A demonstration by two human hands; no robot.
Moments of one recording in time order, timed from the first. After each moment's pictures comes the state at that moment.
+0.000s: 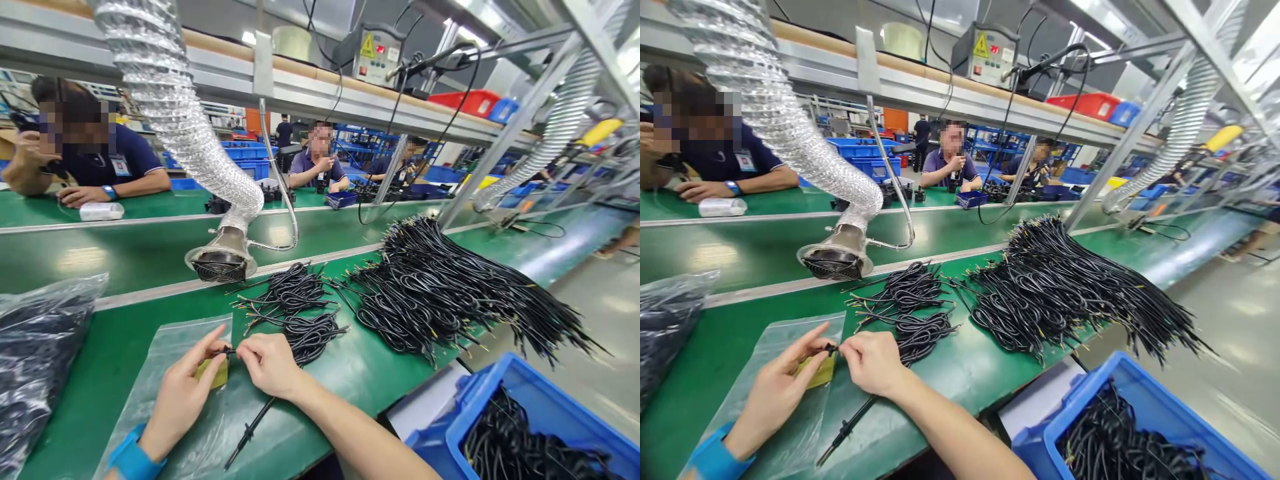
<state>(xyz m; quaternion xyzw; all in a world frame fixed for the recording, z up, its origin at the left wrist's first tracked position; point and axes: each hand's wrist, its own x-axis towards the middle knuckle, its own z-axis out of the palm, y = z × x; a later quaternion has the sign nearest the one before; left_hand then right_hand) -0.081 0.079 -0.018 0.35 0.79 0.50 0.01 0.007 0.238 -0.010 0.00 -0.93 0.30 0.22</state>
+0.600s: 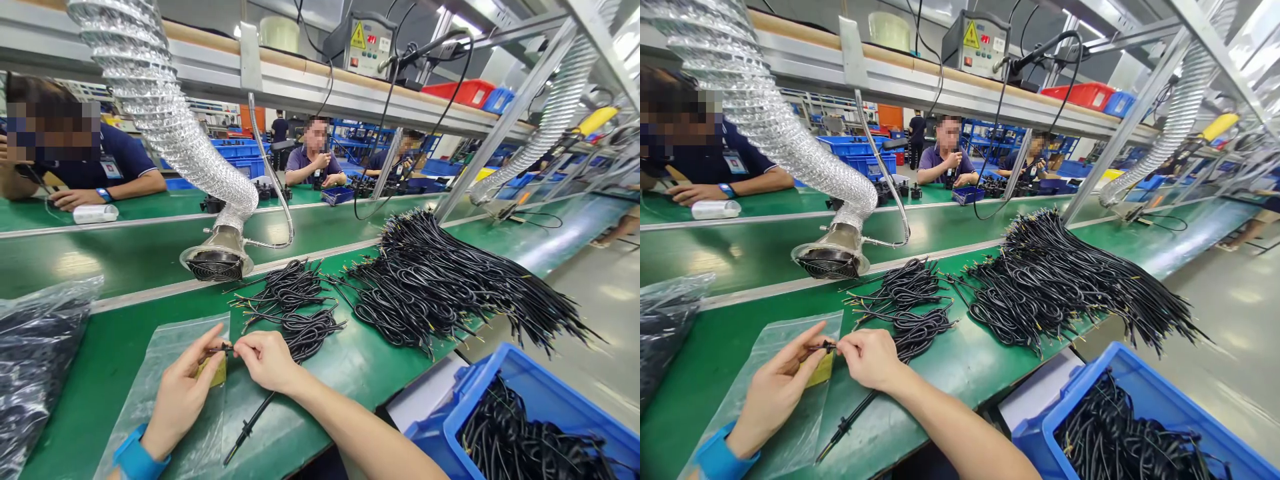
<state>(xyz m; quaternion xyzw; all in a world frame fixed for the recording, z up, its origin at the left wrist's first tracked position) -0.075 0.082 -0.018 0.33 0.77 0.54 0.03 0.006 0.237 -0.008 -0.03 -0.91 0.36 0.19</state>
